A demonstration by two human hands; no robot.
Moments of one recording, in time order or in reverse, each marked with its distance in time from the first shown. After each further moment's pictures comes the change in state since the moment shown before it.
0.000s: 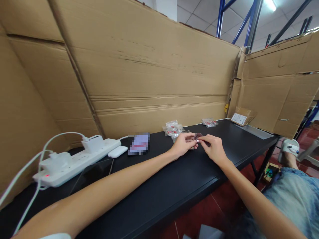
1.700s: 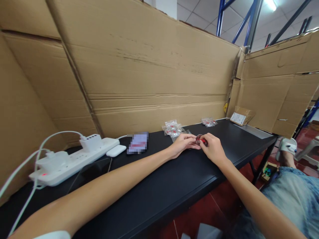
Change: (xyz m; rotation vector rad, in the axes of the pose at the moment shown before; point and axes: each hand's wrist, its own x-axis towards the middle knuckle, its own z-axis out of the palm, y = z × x) left_hand 0.001 0.003 -0.001 -0.297 -0.123 -0.123; right_hand -0.001 -0.003 -0.001 -0.188 -0.048 0.031
